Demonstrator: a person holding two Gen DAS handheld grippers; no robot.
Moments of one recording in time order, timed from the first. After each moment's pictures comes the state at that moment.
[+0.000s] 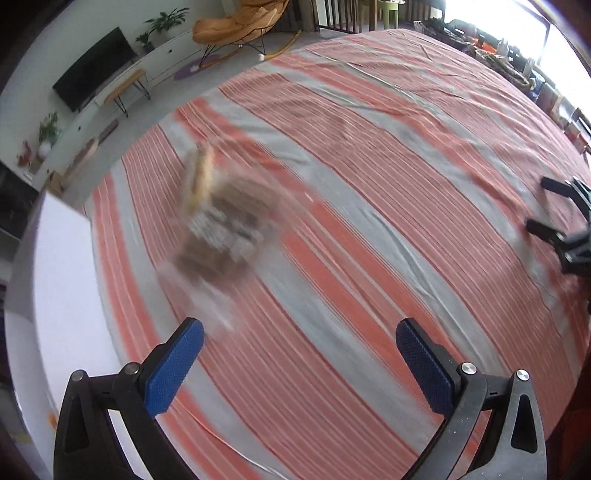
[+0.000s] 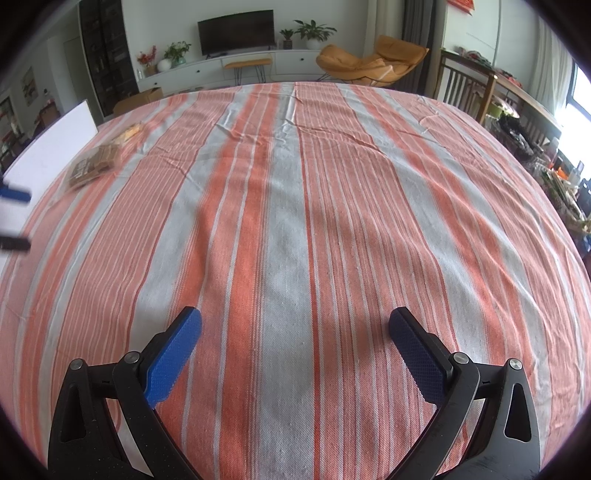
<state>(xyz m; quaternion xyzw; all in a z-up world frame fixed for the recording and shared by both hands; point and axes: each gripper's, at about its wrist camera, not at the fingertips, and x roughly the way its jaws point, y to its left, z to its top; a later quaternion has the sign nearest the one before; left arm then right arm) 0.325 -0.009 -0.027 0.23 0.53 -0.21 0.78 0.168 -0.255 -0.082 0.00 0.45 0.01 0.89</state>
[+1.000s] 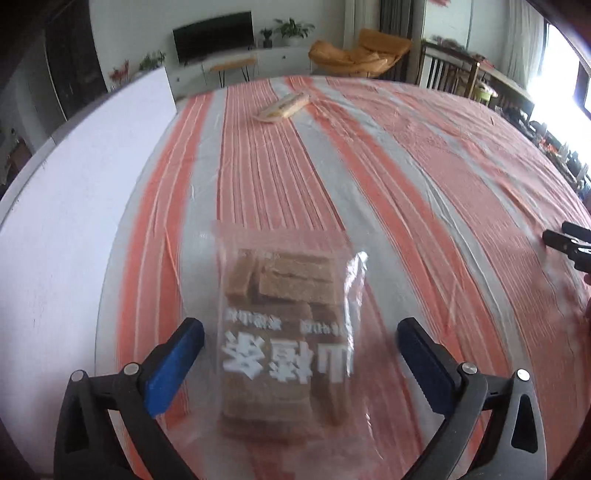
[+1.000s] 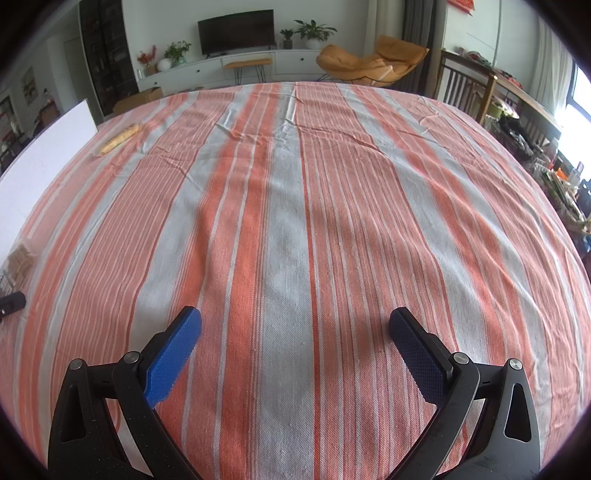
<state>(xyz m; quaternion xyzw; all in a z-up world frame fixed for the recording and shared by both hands) 0.193 0.060 -0.085 0.04 0.47 -0.07 0.88 0.169 -0.255 -0.083 0.00 0.45 0.01 0.89</state>
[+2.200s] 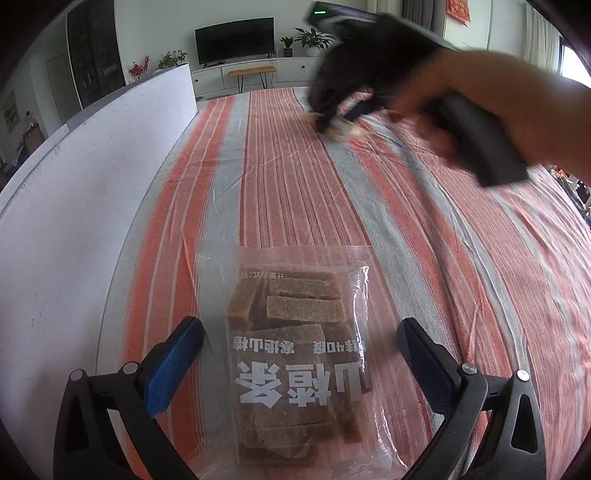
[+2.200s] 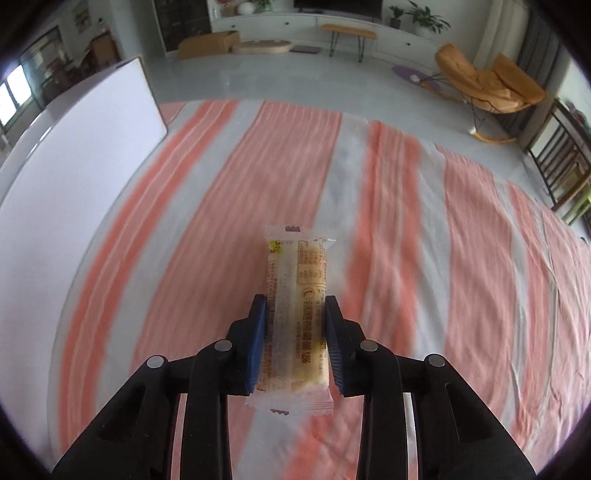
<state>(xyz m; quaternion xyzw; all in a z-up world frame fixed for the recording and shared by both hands) 0.206 0.068 -0.085 0.01 0.46 -0.05 0.89 0.427 0.036 -0.071 -0.09 0.53 0.14 0.83</state>
